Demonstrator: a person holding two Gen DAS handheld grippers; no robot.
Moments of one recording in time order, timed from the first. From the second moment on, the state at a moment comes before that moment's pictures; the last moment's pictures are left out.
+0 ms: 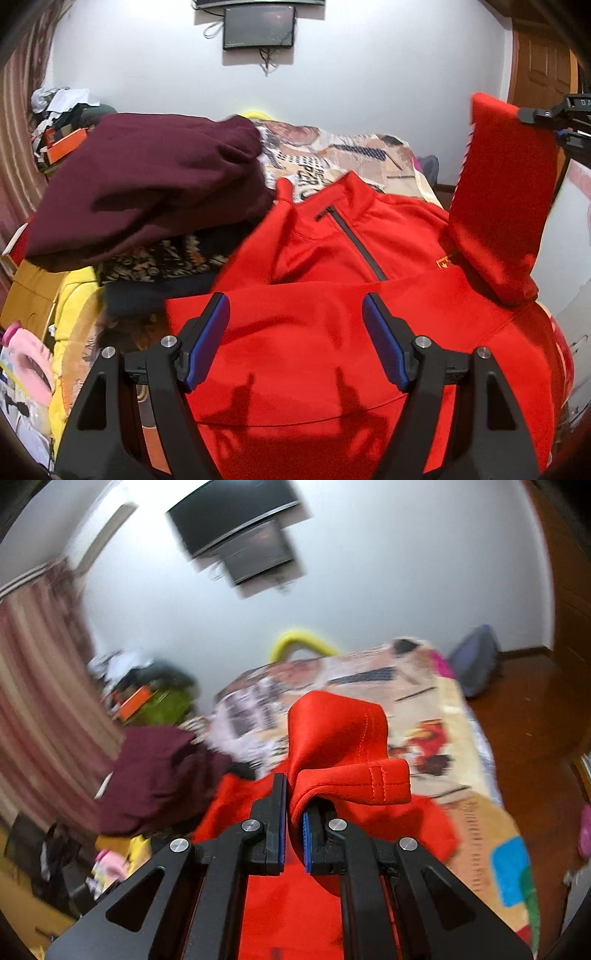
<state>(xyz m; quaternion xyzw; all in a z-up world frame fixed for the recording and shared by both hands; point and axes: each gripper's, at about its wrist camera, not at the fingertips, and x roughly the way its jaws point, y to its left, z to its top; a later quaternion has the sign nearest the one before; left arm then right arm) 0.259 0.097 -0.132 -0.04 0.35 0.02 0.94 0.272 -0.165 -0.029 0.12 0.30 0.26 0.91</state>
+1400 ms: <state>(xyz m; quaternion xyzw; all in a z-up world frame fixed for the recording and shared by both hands) 0.236 0.144 -0.192 -0.11 0.45 0.03 0.89 0.226 -0.040 -0.156 -0.09 0.47 0.32 0.82</state>
